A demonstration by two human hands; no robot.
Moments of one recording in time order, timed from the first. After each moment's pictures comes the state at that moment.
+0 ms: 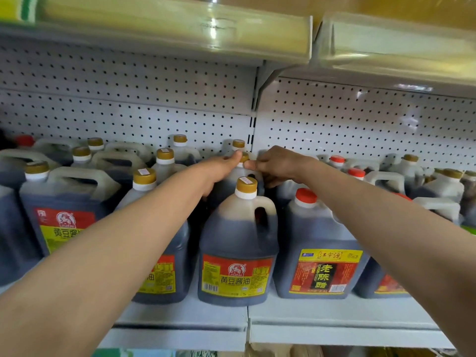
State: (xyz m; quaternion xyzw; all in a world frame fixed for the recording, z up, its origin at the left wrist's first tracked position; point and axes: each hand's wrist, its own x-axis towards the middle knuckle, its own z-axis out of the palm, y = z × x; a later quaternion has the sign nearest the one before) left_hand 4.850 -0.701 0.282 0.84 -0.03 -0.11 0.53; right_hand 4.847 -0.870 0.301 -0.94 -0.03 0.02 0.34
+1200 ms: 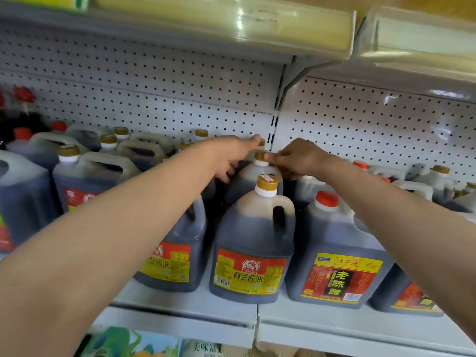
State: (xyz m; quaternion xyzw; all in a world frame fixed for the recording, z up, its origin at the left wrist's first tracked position) left_hand 4.839 -0.683 0.312 0.83 -0.03 -0.16 0.54; right_hand 4.839 -0.862 0.315 -0.97 -0.03 -0.05 0.22
